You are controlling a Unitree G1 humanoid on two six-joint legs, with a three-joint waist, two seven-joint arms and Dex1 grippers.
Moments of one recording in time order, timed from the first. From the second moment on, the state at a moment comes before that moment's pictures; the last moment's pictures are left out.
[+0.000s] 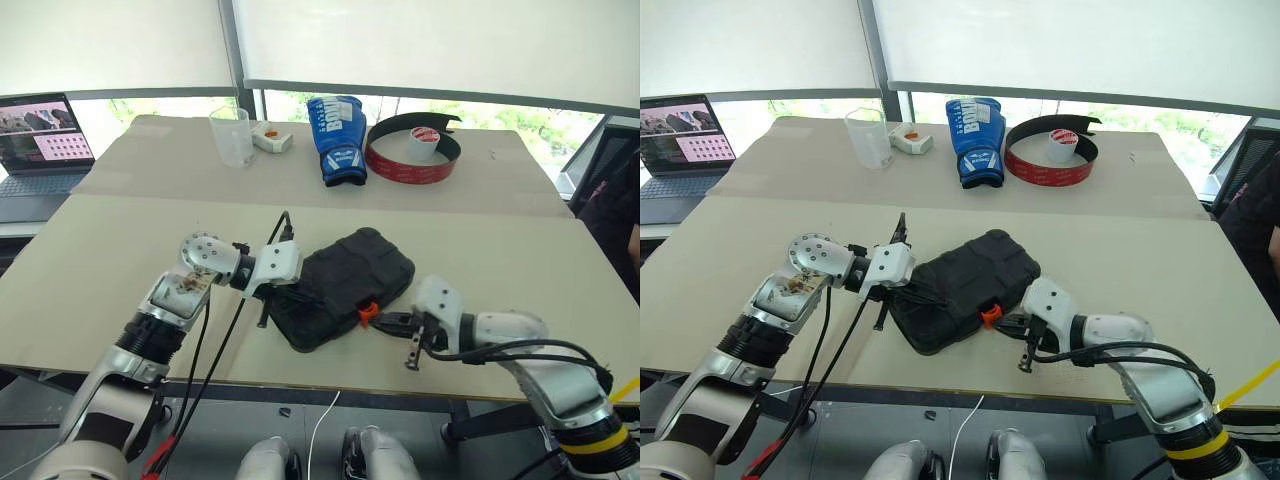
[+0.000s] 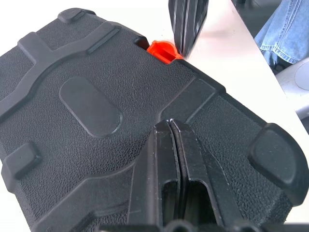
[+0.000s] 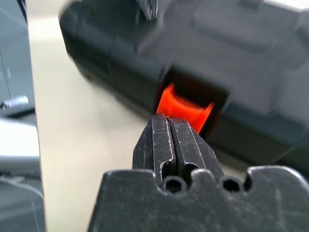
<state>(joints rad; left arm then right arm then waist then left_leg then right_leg) -0.71 0.59 -0.34 0.17 -0.15 0.11 -1.37 -0.20 -0.71 0.19 -0.39 0.28 0.53 0.86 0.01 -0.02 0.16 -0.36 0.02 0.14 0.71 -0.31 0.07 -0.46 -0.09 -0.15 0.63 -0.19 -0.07</state>
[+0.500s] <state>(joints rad) -0.73 0.55 -0.34 0.22 -0.14 0.09 -1.34 -0.22 -0.70 0.02 -0.53 0.50 0.67 0.88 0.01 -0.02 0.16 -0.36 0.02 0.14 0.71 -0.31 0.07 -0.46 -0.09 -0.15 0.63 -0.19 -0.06</state>
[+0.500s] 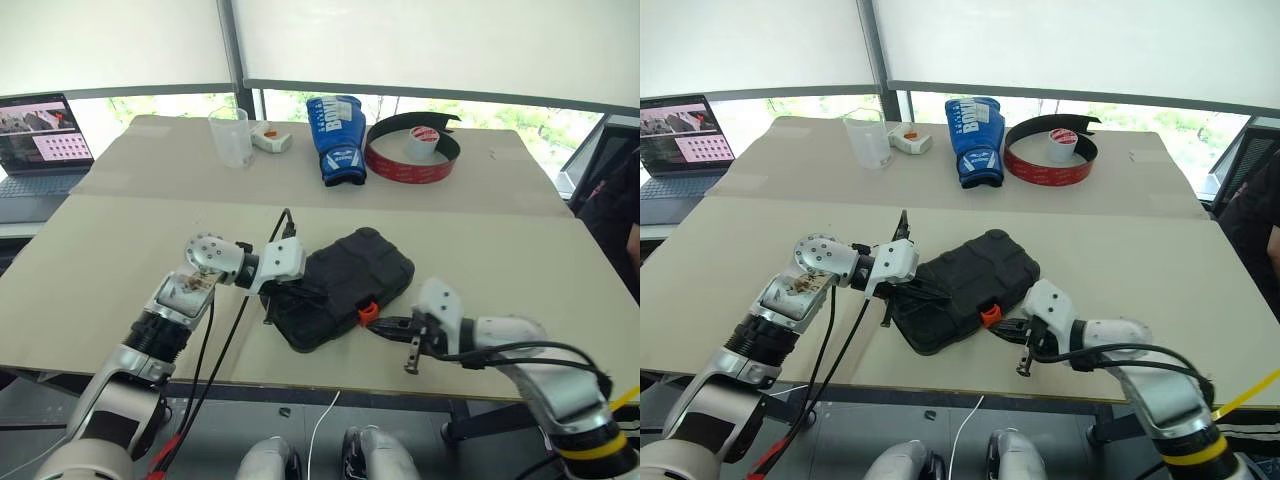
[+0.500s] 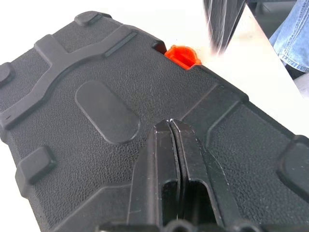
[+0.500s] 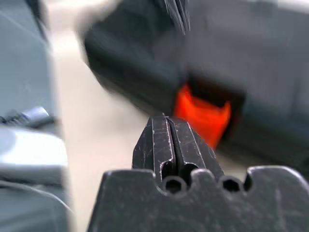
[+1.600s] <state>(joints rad) -0.78 0.50 -0.35 0.30 -0.10 0.04 -1.34 -0.15 -0.68 0.20 -0.38 0.31 0.63 0.77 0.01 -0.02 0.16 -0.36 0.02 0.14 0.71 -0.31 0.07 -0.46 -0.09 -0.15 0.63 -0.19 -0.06</state>
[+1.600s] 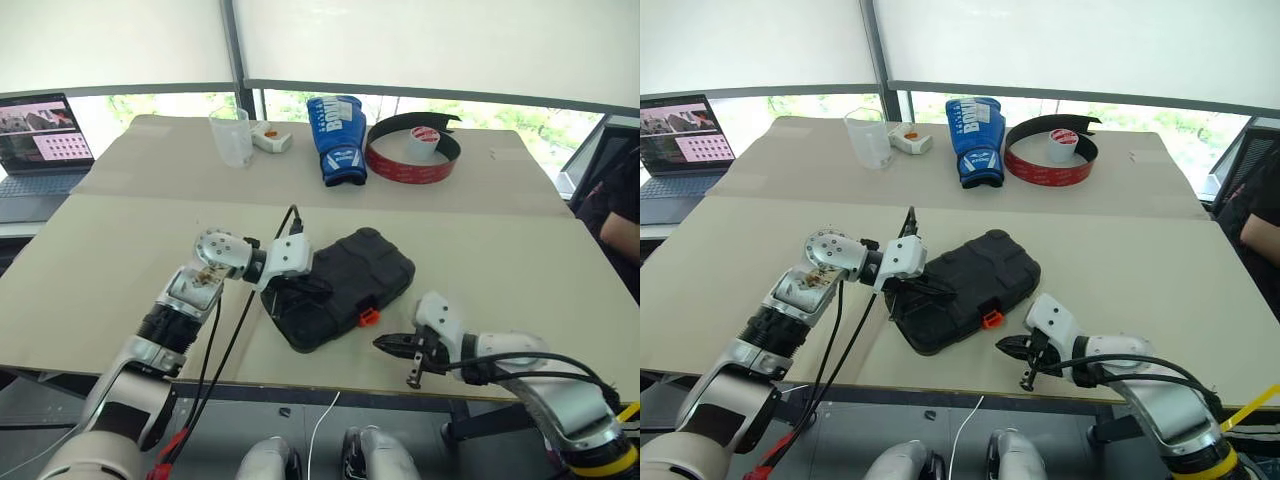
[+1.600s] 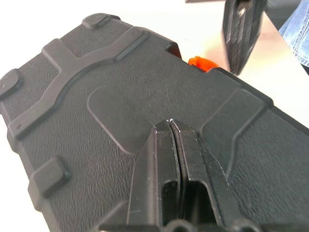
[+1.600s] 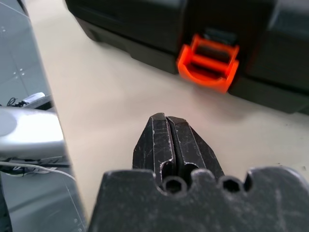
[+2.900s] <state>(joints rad) -0.30 1.09 0.23 -0.11 -0.52 0.70 -1.46 -0.20 -1.14 -0.33 -0.35 0.73 0.70 1.31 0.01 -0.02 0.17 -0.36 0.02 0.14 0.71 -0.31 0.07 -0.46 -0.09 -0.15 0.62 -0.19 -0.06</state>
